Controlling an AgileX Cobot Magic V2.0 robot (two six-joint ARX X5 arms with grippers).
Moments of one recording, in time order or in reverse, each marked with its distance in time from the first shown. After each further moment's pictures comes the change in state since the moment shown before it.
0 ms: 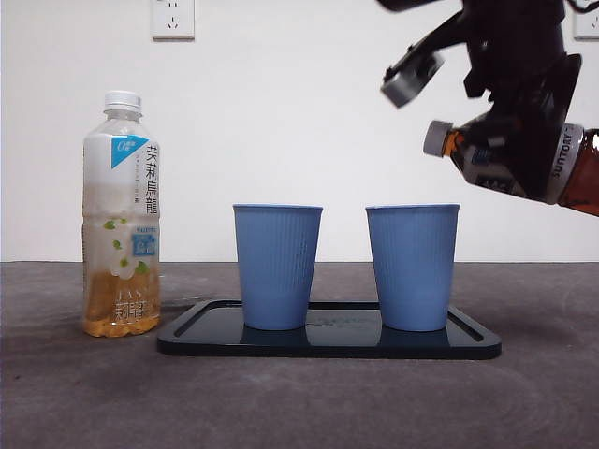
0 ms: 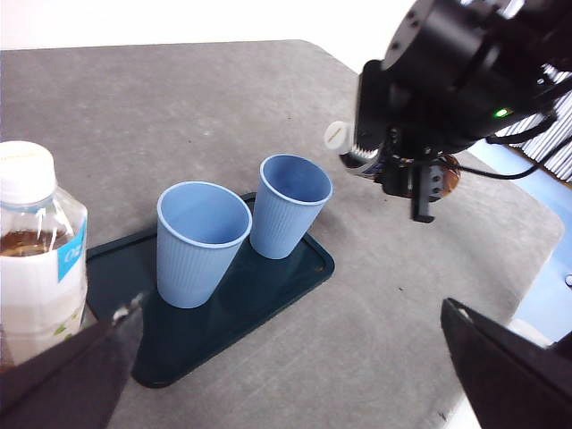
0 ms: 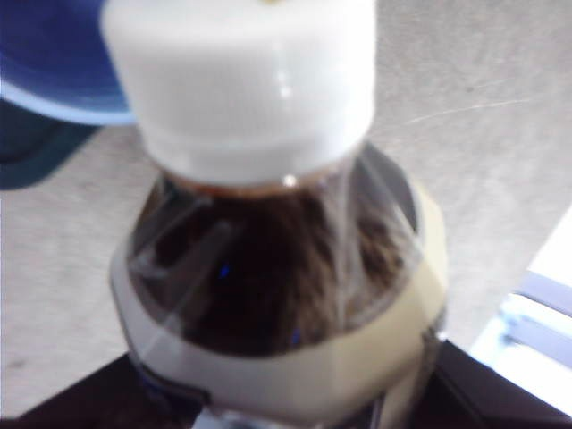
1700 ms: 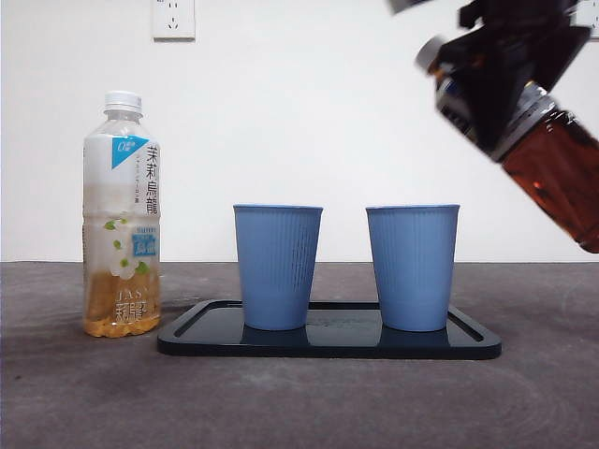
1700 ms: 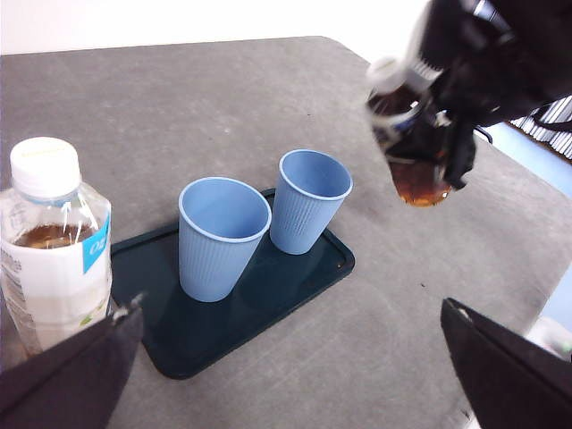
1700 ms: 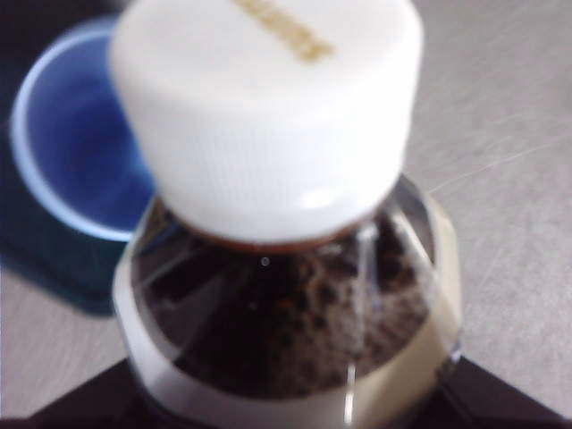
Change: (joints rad) left arm -0.019 -0.006 0.000 -0.018 -0.066 0.014; right arm -0.034 -0.231 -0.093 0.221 -0.194 0.142
